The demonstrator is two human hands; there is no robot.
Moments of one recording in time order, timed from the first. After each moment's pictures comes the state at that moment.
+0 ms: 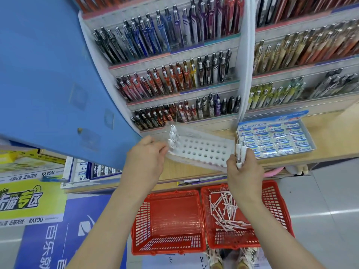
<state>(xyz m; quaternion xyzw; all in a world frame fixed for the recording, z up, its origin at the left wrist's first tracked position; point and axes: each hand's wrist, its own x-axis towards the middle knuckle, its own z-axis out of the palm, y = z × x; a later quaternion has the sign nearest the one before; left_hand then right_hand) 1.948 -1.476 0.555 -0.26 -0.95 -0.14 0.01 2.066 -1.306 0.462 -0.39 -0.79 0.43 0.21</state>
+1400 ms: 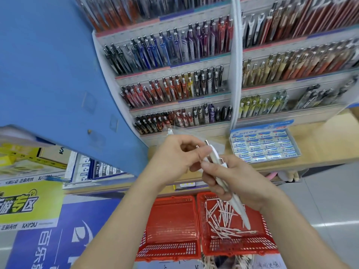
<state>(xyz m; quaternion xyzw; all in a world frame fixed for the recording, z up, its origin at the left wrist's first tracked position) 1.983 -1.417 0.614 -0.16 -0.78 -0.50 -0.32 2.073 -1.291 0.571 -0.13 -0.54 0.81 -0.17</state>
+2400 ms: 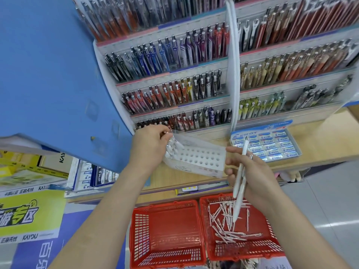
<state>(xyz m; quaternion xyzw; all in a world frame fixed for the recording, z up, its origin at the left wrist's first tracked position) 1.922 -1.445 0.584 -0.22 -0.94 -0.25 0.01 2.076 -1.277 0.538 -0.38 -0.34 0.86 0.02</state>
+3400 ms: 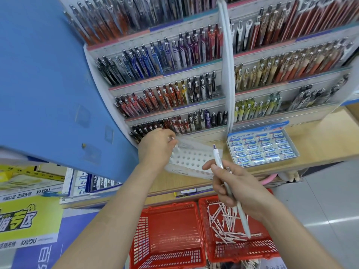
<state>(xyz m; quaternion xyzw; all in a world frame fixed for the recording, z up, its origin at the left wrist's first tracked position) 1.908 -1.420 0.551 -0.22 -0.97 -0.11 -0.04 2.082 -1.287 0.545 -0.23 -0.53 0.80 -0.13</state>
